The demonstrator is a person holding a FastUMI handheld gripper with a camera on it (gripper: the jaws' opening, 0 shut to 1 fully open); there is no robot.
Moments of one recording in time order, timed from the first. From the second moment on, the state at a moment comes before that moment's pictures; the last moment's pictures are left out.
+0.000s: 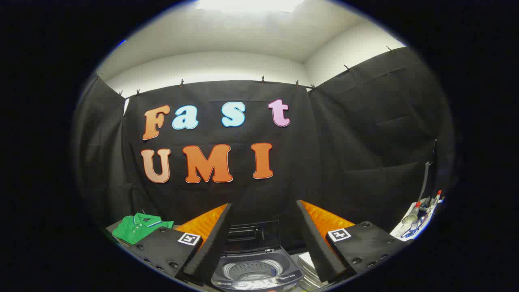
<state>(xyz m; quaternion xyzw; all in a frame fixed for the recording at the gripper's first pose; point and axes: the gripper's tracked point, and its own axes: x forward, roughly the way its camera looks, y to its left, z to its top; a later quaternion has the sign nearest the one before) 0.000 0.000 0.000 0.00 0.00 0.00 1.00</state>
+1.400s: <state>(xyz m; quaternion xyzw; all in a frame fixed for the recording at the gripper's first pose) 0.009 0.011 -0.025 0.02 0.03 0.00 1.00</state>
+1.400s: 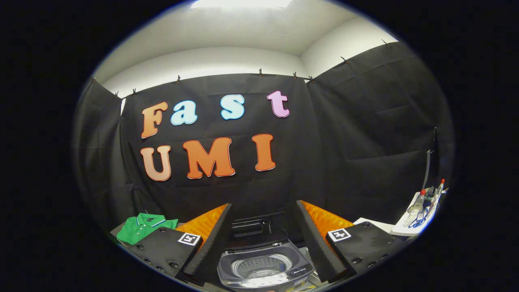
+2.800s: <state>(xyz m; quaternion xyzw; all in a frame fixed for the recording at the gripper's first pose) 0.062 0.468 -0.134 -0.02 0.13 0.37 0.92</state>
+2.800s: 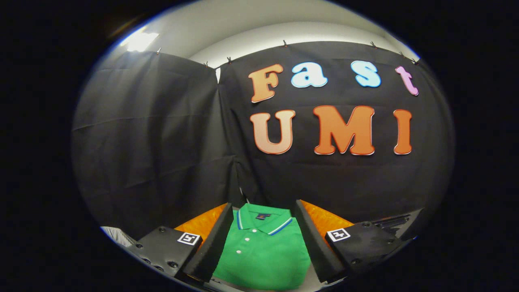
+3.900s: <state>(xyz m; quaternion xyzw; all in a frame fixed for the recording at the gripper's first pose) 0.085 0.492 -0.317 -0.04 0.30 0.28 0.91</state>
